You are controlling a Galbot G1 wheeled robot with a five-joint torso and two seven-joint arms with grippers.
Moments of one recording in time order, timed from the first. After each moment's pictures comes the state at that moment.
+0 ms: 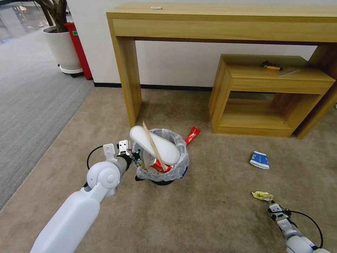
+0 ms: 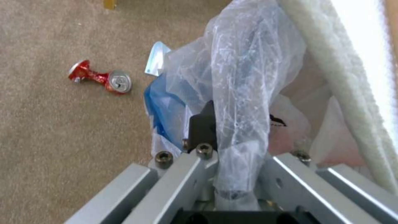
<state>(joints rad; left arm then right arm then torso) 0.90 -1.04 -0.14 -1.87 -1.12 0.59 -0.55 -1.06 0.78 -0.16 0.87 0.32 0.25 0.38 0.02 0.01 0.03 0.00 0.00</state>
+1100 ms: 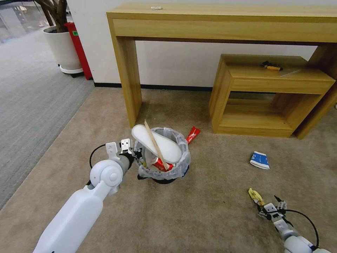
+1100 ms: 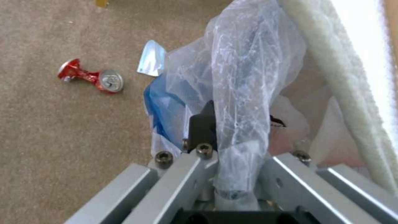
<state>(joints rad) 0.88 -1.07 -0.12 -1.86 -1.11 0.58 -0.56 -1.05 0.75 -0.24 0.97 0.38 0.23 0.39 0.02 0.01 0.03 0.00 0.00</state>
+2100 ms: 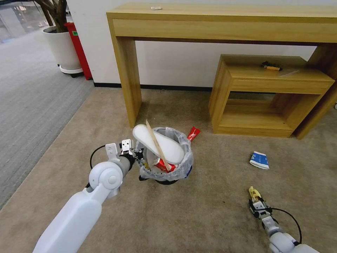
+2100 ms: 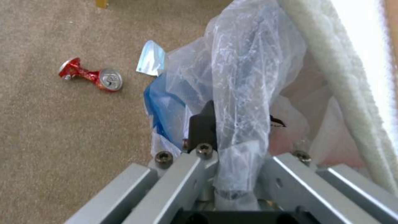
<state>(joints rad) 0.92 -1.05 -0.14 -1.90 -1.13 0.58 -0.57 -1.00 0.85 -0.25 0.87 0.40 0.26 0.34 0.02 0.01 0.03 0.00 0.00</state>
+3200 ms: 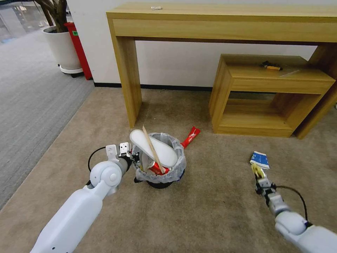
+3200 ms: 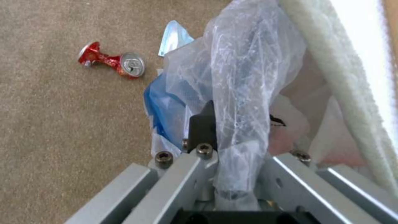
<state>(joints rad) 0.85 -1.03 -0.08 -1.77 -1.12 0.60 -0.55 -0.97 0.57 -0.21 1.39 0.56 0.22 0.40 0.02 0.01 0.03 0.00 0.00</state>
